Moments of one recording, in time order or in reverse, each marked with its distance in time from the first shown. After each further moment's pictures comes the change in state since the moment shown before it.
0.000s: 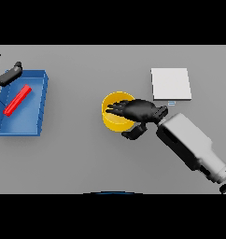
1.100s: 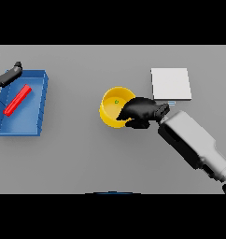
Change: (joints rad) left arm 0.008 0.007 -0.002 -0.018 -0.003 0.012 -0.001; right arm -0.018 -0.025 0.003 -0.029 -0.029 0.032 0.024
